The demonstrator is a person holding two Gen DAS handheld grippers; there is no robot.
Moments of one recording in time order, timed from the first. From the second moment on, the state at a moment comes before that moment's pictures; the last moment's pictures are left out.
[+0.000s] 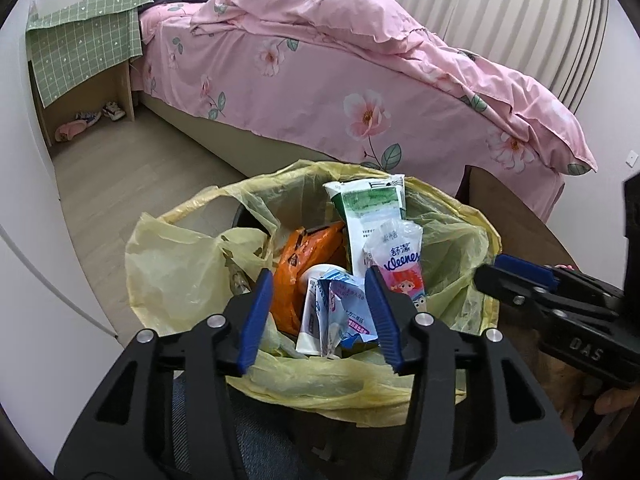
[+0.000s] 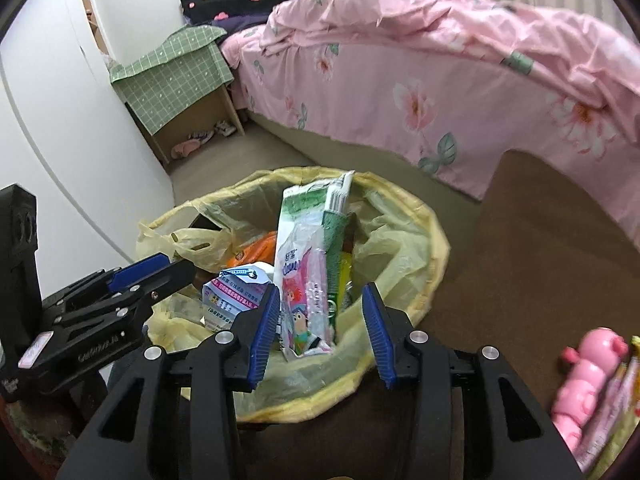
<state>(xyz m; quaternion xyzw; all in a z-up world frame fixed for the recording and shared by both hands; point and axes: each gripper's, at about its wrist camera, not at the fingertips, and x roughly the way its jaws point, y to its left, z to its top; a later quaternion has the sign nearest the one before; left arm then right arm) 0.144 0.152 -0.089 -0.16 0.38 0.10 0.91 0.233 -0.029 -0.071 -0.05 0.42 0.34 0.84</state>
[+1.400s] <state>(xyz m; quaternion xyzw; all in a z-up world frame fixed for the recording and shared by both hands) 0.176 -0.205 -0.053 0.00 0.38 -0.29 0.88 -0.011 -0.409 -0.093 0.07 0.35 -0.02 0.93</state>
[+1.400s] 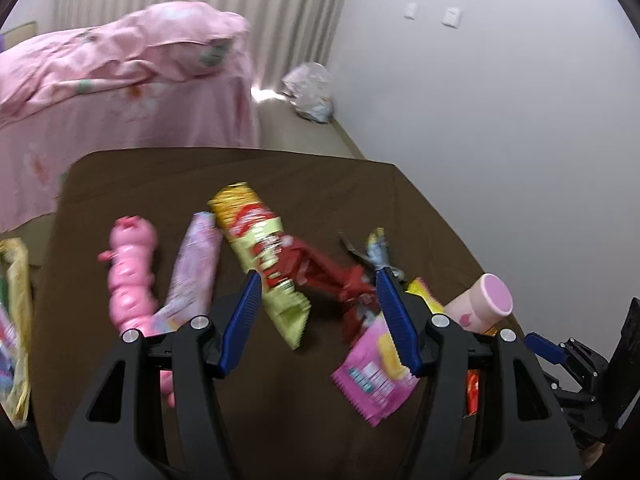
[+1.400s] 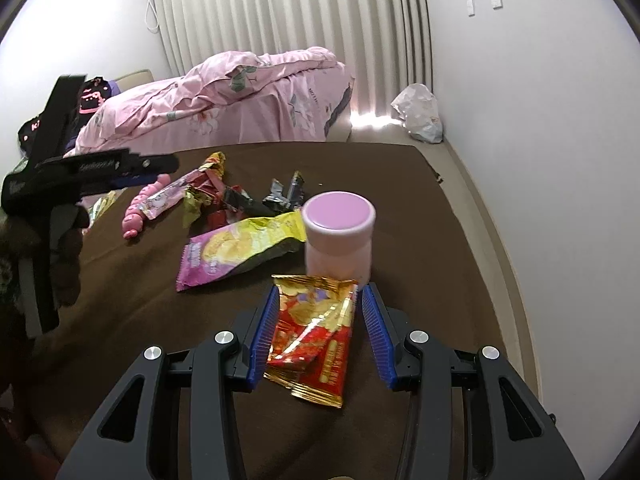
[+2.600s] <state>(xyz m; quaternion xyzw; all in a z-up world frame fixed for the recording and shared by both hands) 0.106 -0.161 -0.088 0.06 0.48 -0.23 0.84 0.008 -0.393 -0.126 0.12 0.43 0.00 0.89</state>
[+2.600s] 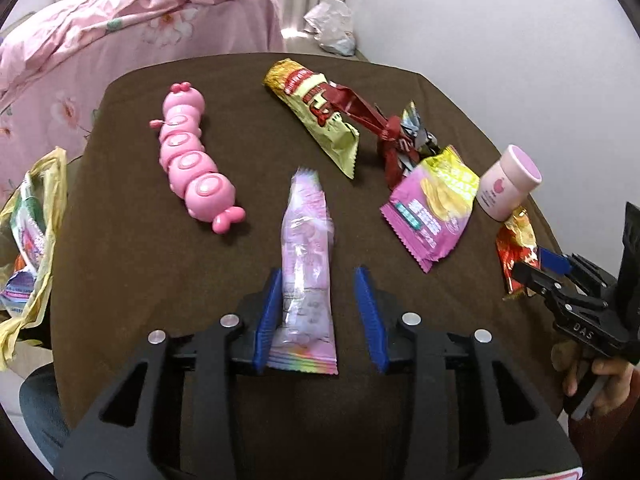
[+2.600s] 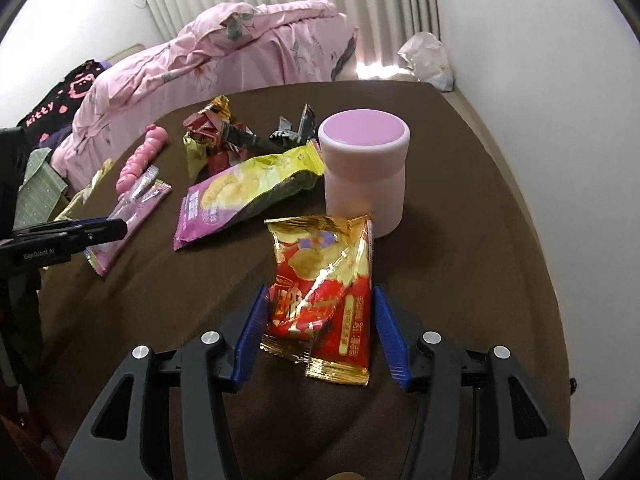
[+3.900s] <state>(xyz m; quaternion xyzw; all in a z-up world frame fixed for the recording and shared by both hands) 0.098 -0.128 -0.073 -0.01 0.44 -0.26 0.86 -0.024 -0.377 -0.102 0.08 0.40 -0.05 0.91</state>
